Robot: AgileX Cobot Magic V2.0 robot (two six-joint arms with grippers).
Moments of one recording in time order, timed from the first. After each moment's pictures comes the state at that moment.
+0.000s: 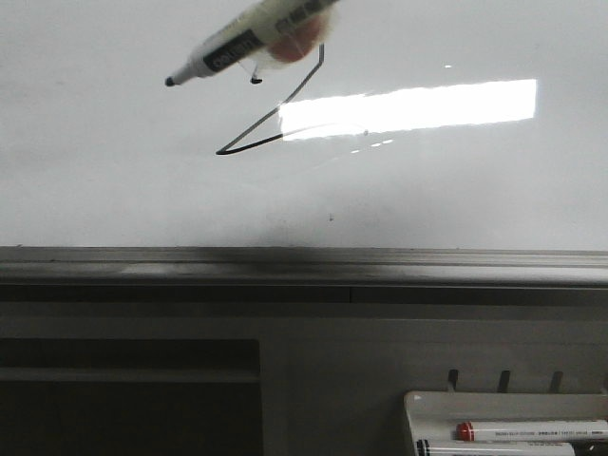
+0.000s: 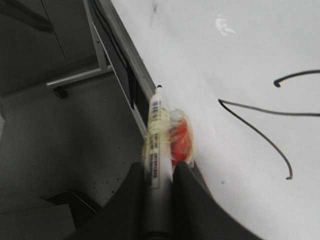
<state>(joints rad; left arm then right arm) -0.15 0.73 -0.61 -1.16 0.84 1.94 0.75 1.12 -1.04 0.37 0.68 -0.58</state>
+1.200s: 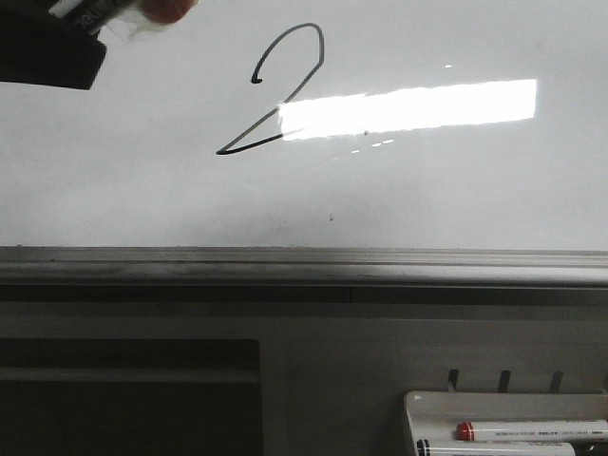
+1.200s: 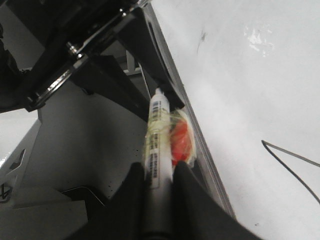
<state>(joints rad) -0.39 0.94 -0.61 -1.25 0.68 2.05 0.85 1.21 -1.17 0.37 0.74 -0.59</state>
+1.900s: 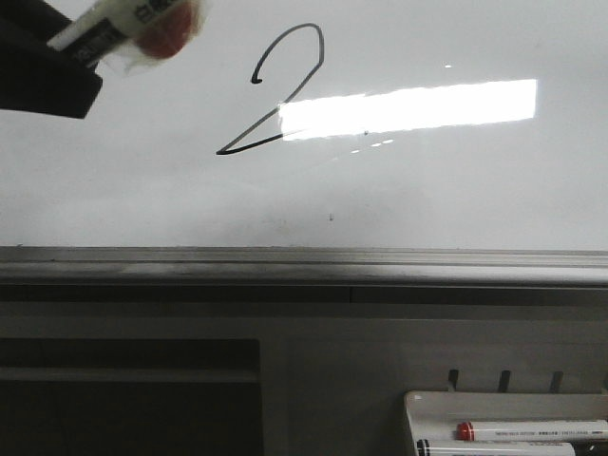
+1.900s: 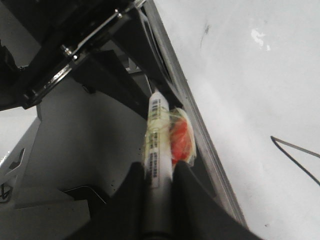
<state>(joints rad) -0.39 0.95 -0.59 -1.22 0.69 2.06 0.85 1.22 -1.12 0.38 0.69 -0.59</state>
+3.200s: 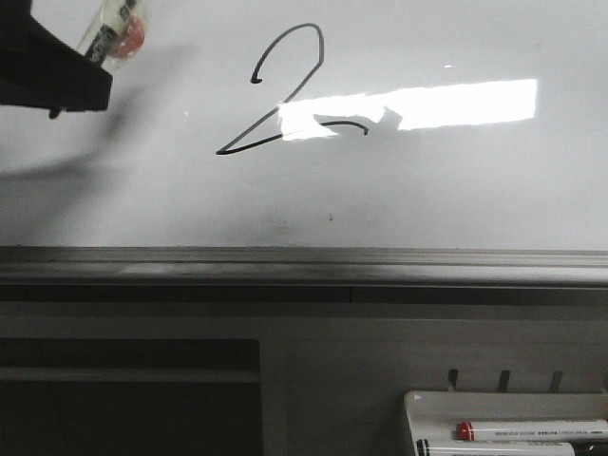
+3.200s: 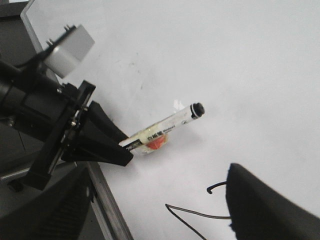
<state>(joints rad) -0.39 1.12 -0.56 -1.79 0.35 1.74 0.75 1.12 -1.09 0.38 0.39 -0.59</state>
